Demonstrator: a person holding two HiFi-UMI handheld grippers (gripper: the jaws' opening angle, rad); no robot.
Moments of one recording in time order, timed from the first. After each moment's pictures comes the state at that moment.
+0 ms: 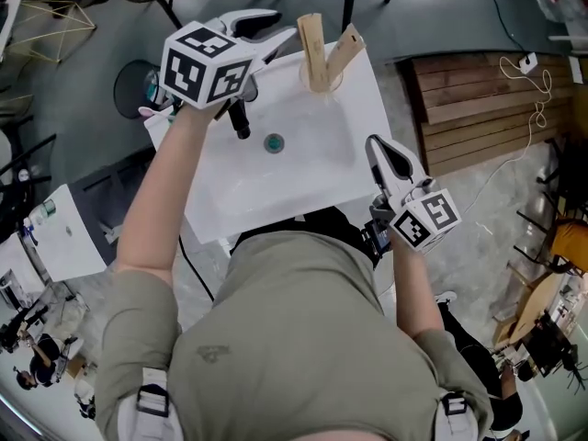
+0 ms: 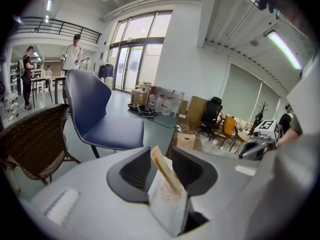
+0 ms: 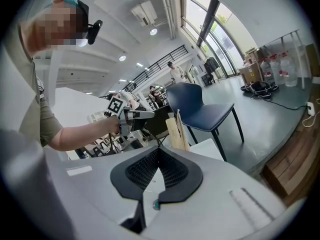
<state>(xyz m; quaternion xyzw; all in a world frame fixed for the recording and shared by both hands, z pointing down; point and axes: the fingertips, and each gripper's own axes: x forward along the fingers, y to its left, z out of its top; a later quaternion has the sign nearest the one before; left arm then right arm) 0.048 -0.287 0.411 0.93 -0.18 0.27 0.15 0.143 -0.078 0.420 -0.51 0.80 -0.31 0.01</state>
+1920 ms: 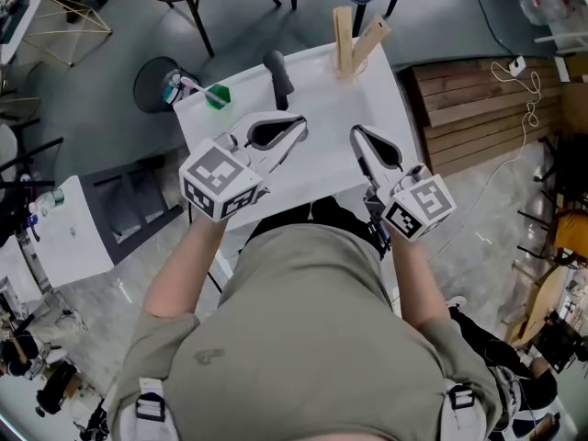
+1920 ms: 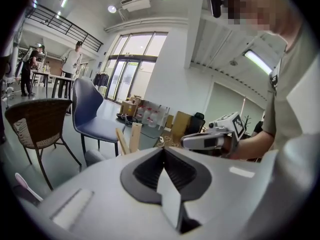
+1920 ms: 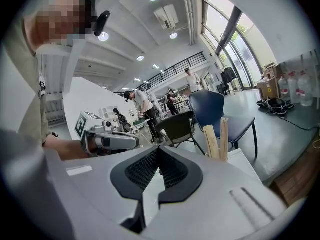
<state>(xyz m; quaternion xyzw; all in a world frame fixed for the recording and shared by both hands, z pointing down) -0.054 -0.074 0.365 0.97 -0.13 0.15 0.17 0.023 -0.046 0.354 -0.48 0.85 -0.23 0.00</state>
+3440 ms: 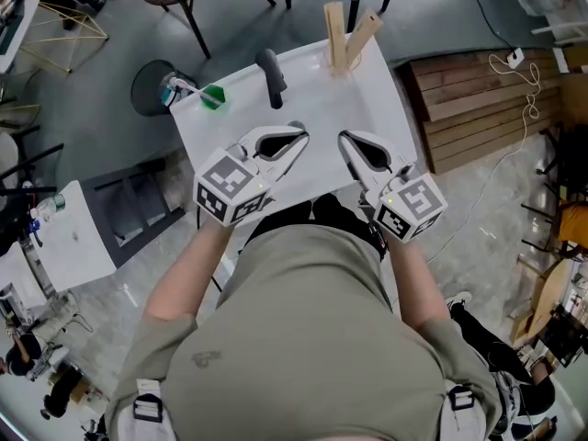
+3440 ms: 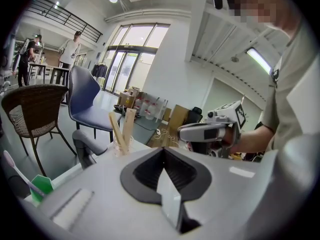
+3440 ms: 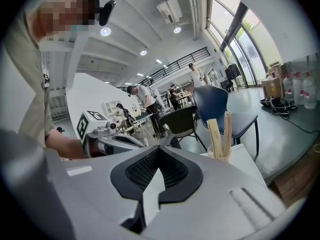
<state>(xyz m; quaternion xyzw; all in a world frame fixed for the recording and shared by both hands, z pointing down) -0.044 -0.041 0.403 0.96 -0.11 0.19 0.19 0.010 -0.031 0.366 -0.46 0.85 -0.23 -0.03</state>
